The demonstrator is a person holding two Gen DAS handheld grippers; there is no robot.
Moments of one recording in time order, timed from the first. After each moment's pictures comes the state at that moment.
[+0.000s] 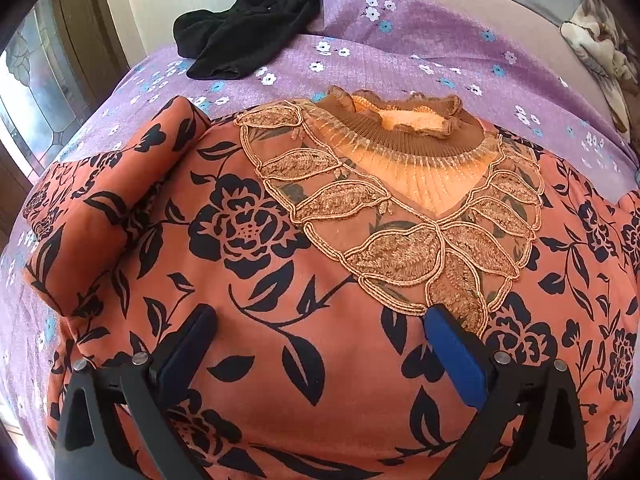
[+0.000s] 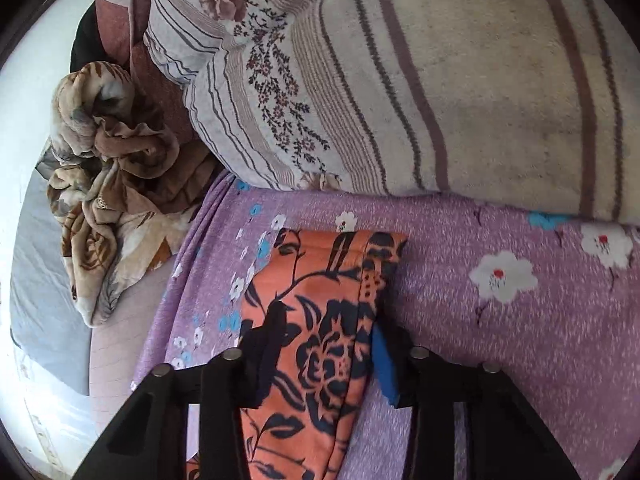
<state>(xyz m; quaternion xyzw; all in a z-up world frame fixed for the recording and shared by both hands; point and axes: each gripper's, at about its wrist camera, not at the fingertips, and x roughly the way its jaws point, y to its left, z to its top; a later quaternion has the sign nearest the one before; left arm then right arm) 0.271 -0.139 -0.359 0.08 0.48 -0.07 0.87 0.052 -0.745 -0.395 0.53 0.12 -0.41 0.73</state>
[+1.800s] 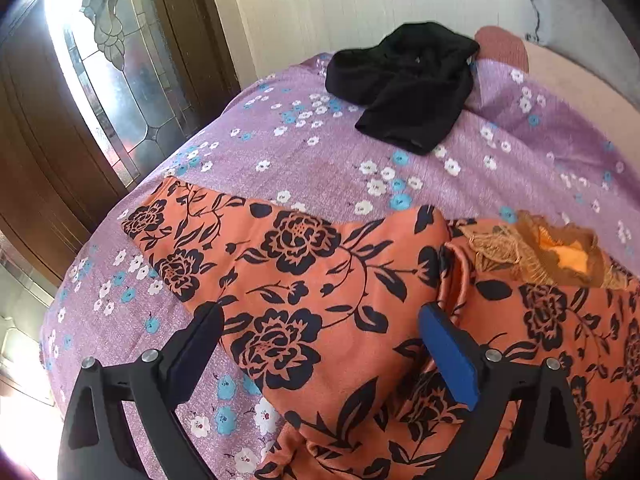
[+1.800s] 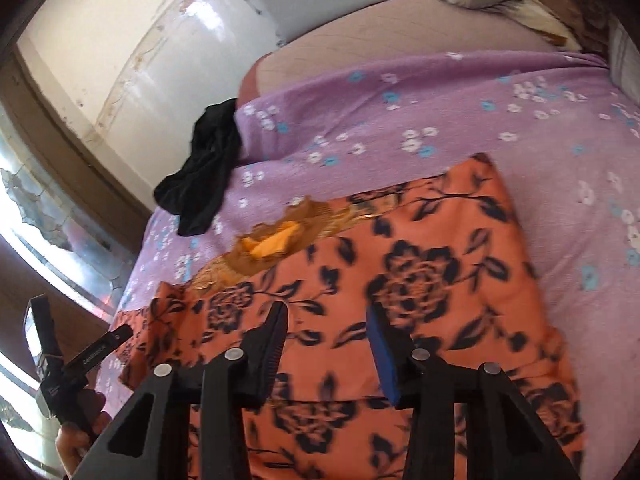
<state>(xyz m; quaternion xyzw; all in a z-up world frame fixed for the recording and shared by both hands) 0.341 -0.008 -0.299 0.06 0.44 0.08 0.89 0.205 -0.352 -0.325 0.30 0.37 -0.07 0.87</state>
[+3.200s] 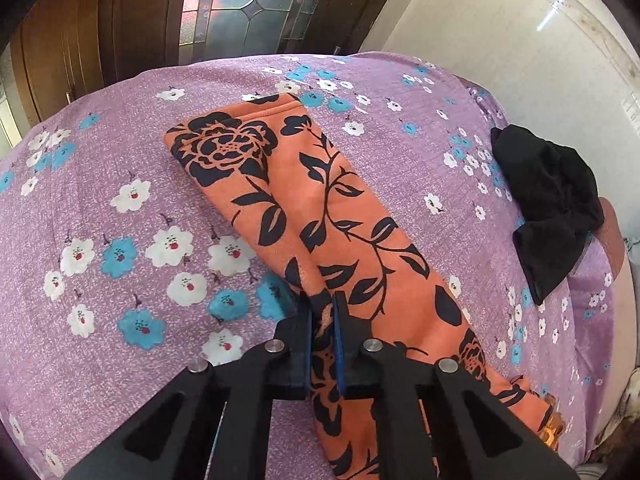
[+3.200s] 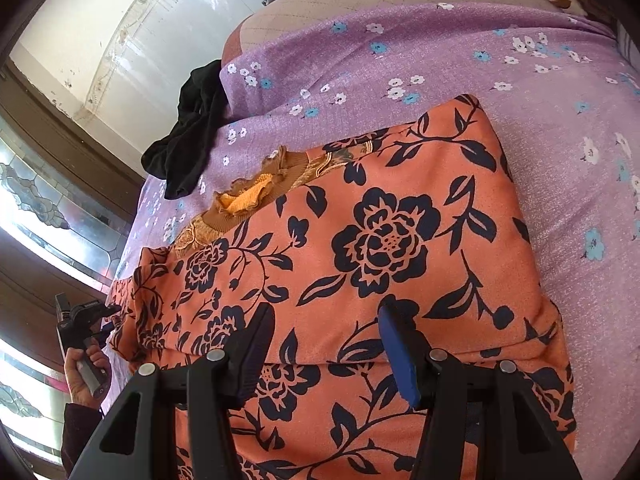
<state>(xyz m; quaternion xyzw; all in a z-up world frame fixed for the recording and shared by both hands) 0.426 0.205 -0.343 -0.27 0.45 0.12 0.84 0.212 -0.340 -0.343 0.31 0.42 -0.03 0.85</state>
